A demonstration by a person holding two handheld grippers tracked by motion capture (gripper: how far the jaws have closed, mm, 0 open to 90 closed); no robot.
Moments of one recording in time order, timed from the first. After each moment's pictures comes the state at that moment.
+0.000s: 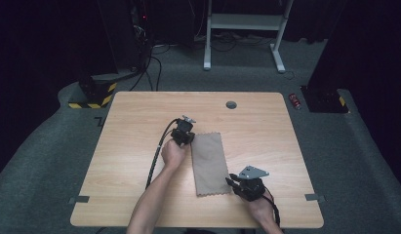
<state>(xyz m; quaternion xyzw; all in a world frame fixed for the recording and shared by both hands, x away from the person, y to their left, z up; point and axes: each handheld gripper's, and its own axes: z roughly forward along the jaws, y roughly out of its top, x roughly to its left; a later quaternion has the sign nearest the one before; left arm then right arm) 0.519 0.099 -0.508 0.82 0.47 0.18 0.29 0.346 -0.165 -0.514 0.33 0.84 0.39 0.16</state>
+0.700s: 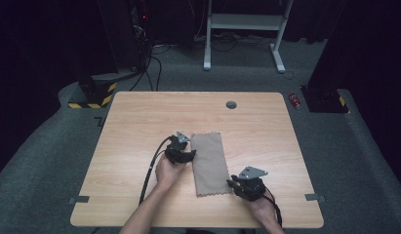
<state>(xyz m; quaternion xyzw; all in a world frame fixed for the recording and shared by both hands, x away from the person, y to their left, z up) 0.453 0.113 -0.518 0.81 0.45 0.19 0.34 0.348 -0.171 -0.521 0.33 0.85 0.37 0.15</state>
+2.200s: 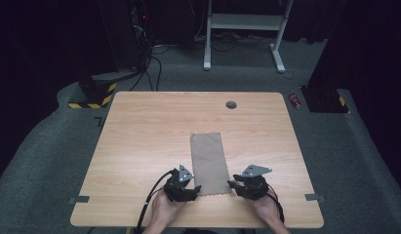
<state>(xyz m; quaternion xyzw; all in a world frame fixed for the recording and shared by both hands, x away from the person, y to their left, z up) 0.338 0.103 -0.515 0.83 0.40 0.15 0.35 0.356 -0.181 -0.515 0.34 0.85 0.39 0.11</state>
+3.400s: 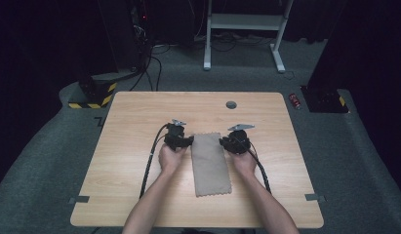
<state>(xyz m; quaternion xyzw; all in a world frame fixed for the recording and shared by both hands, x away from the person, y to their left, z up) 0.504 0.121 -0.514 0.75 0.53 0.16 0.36 0.498 -0.133 -0.510 0.44 0.80 0.39 0.14</state>
